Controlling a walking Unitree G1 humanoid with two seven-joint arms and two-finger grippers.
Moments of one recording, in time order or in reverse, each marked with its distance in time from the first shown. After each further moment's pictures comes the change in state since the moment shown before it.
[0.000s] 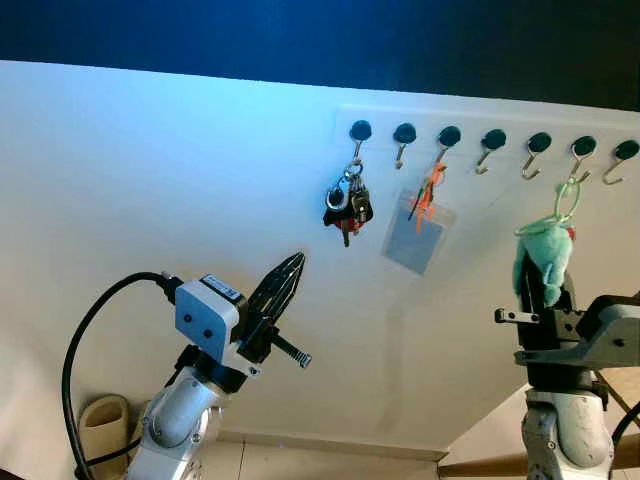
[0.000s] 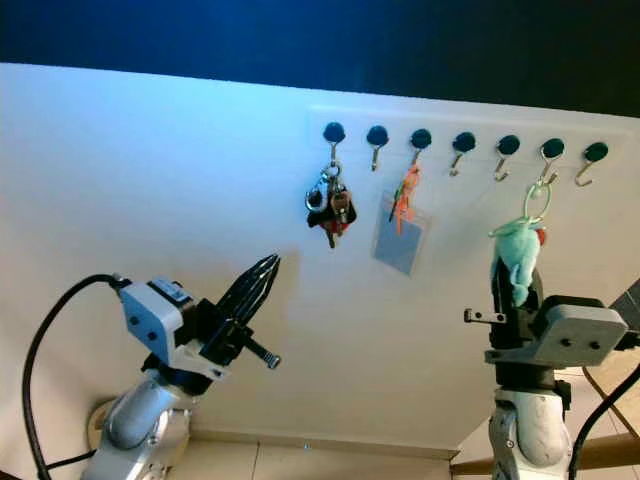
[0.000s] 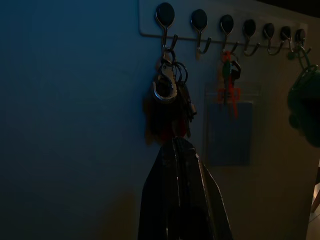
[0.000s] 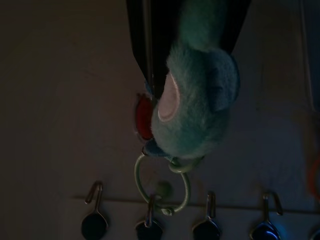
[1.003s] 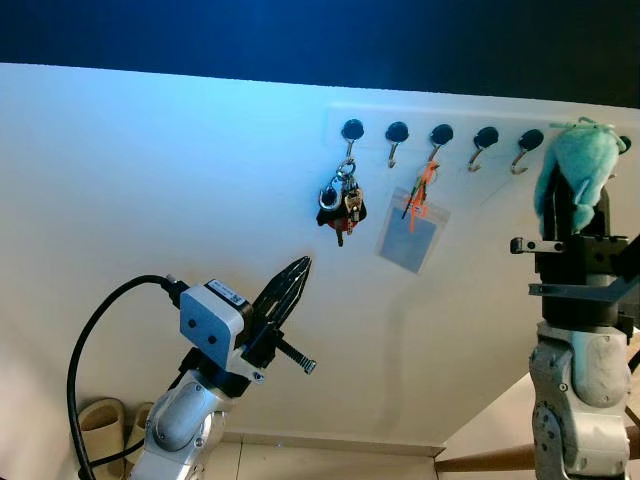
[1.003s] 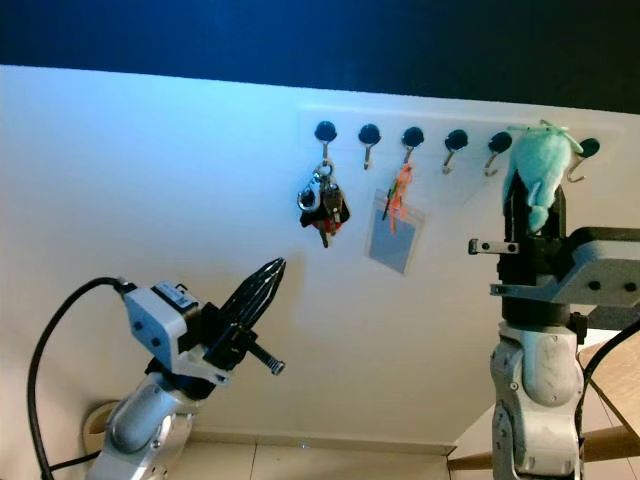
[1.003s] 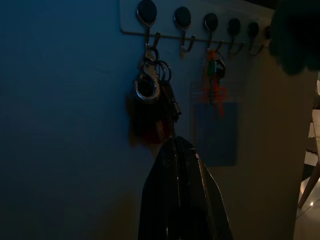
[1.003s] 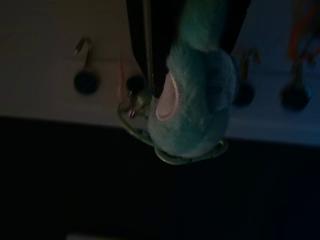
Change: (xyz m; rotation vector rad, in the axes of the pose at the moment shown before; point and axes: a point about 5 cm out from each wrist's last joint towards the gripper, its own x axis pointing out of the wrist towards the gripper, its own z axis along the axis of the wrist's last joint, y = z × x) left arm 0.000 -0.005 0.000 -0.004 -0.007 -0.029; right arm 0.042 0.013 0.056 -0.013 -0.233 0.040
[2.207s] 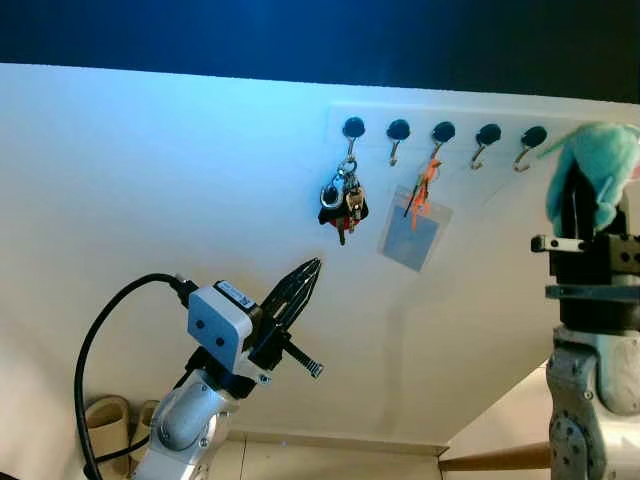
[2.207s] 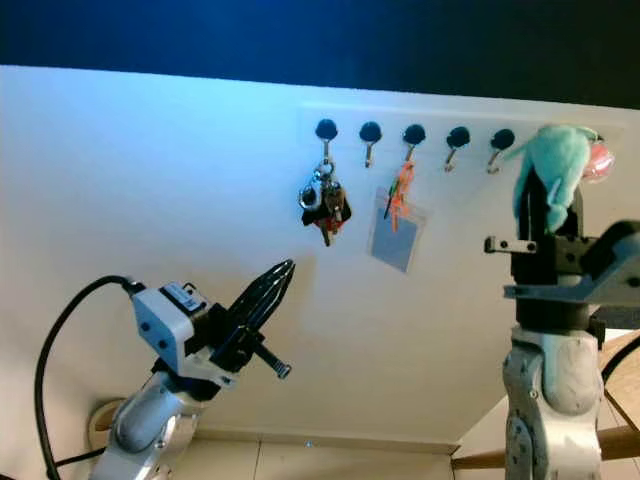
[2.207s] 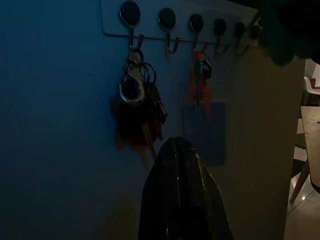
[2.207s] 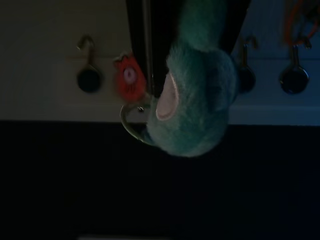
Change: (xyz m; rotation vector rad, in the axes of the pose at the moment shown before) left arm 0.003 -0.005 0.001 -0.003 -0.008 -0.039; right arm 0.015 -0.002 0.021 0.083 -0.008 -0.008
